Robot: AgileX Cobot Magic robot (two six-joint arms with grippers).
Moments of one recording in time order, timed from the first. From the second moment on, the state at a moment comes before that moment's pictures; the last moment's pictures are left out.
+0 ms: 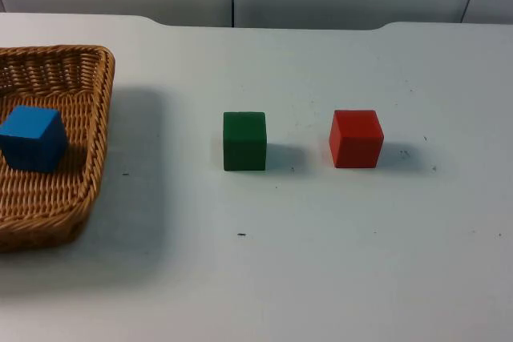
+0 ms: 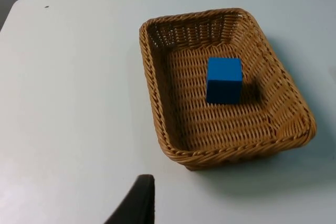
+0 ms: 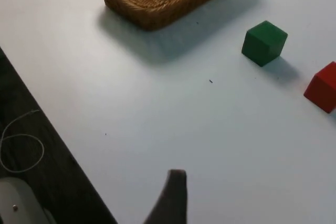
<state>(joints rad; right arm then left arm) 0.93 0.20 -0.55 -0.07 1.00 -0.03 0.01 0.00 -0.52 -0.02 1.09 0.05</state>
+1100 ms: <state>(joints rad) 0.93 0.00 -0.53 -0.08 1.07 0.03 0.01 0.00 -0.52 -0.02 1.09 0.05</state>
